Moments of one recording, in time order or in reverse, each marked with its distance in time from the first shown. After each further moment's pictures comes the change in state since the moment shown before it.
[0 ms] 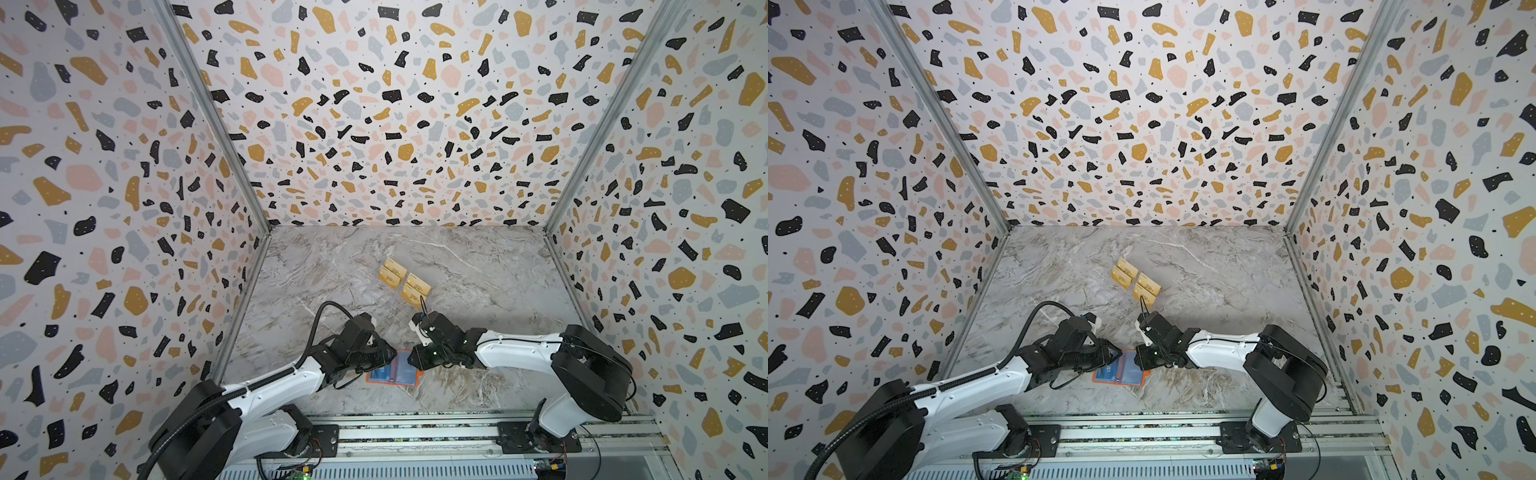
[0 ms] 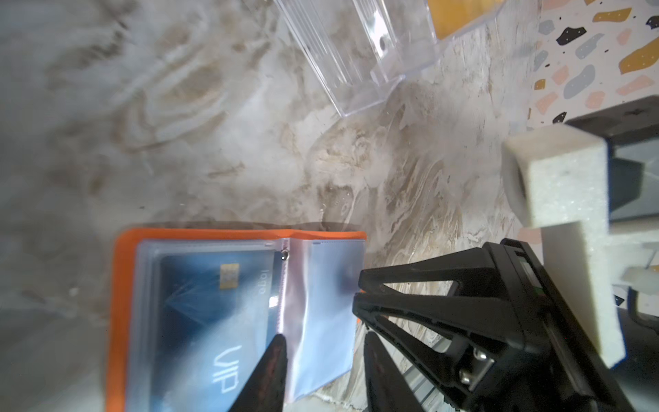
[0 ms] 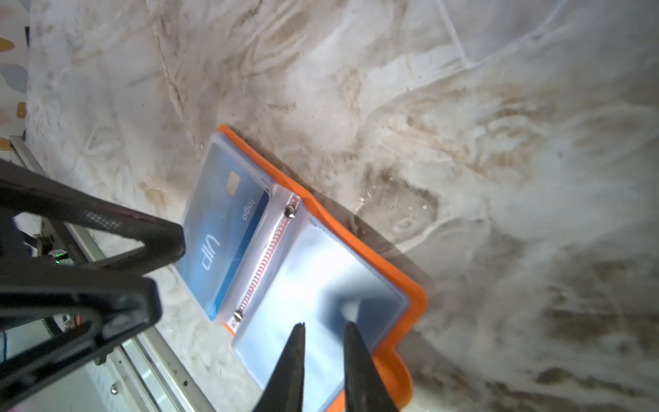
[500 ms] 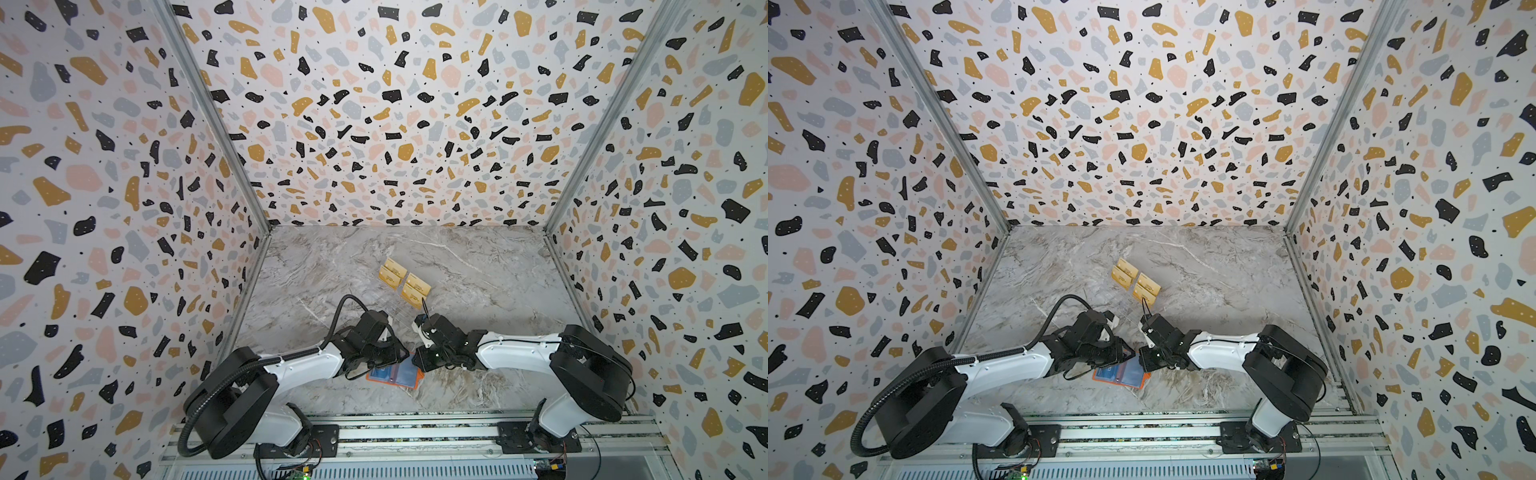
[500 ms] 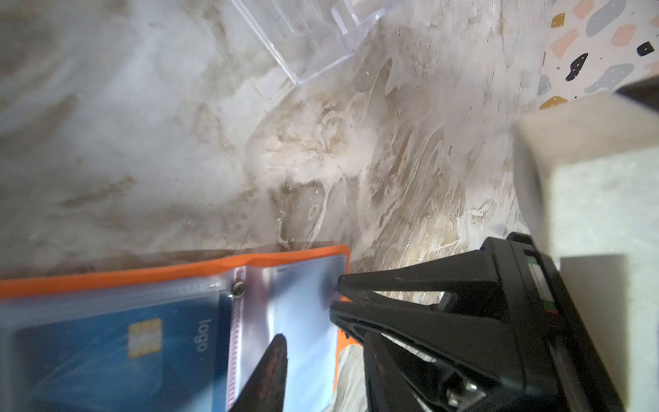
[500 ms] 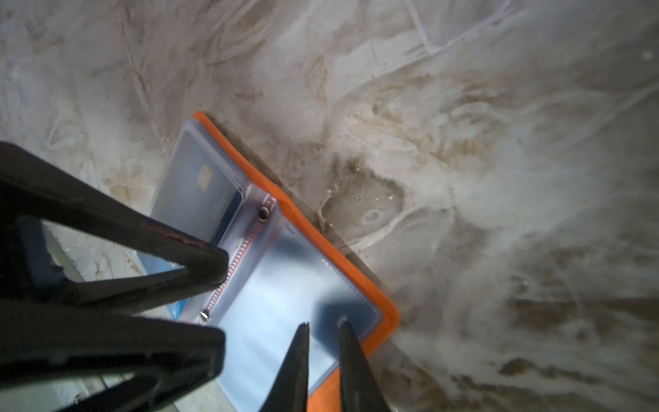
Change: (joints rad) left arm -0.013 0.196 0.094 0.049 0.095 0.085; right arm -0.010 0.002 -0.018 0.008 0.036 -0.025
